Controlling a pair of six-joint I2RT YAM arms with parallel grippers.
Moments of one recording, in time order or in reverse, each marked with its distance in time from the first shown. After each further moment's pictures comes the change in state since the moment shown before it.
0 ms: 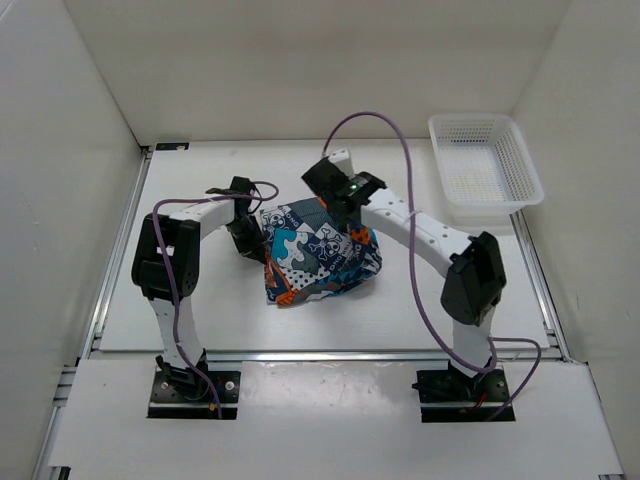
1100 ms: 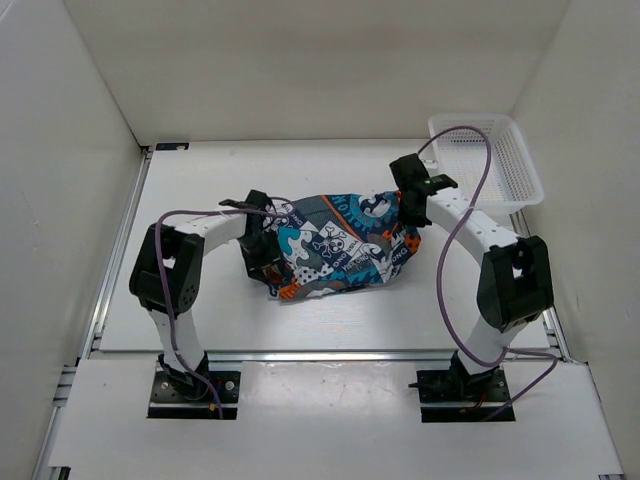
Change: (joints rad) left arm -0.084 -0.083 -0.098 -0.038 0.023 -0.005; right arm -0.426 -0.159 -0.410 0.204 -0.248 0.101
